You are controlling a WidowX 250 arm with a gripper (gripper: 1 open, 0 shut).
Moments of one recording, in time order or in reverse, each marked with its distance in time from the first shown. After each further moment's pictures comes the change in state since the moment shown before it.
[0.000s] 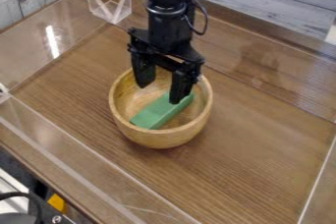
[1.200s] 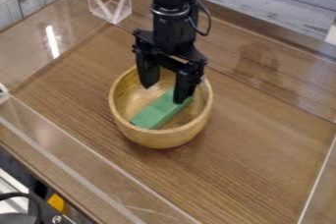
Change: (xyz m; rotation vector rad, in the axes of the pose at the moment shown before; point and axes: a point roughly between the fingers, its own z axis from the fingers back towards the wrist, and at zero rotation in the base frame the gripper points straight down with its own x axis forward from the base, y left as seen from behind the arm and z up) arm 0.007 0.000 -0.005 -0.011 0.009 -0.014
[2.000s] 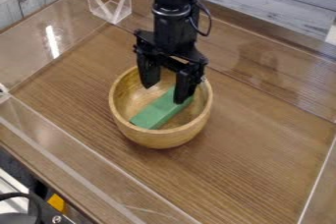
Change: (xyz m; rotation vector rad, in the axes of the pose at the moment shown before) arm 0.002 0.001 -0.002 -0.003 0.007 -0.001
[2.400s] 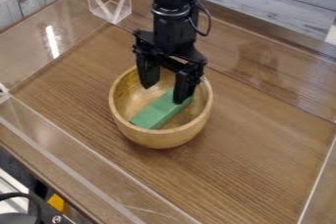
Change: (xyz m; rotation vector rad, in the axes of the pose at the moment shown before) arm -0.001 0.001 0.000 0.000 0.005 0.002
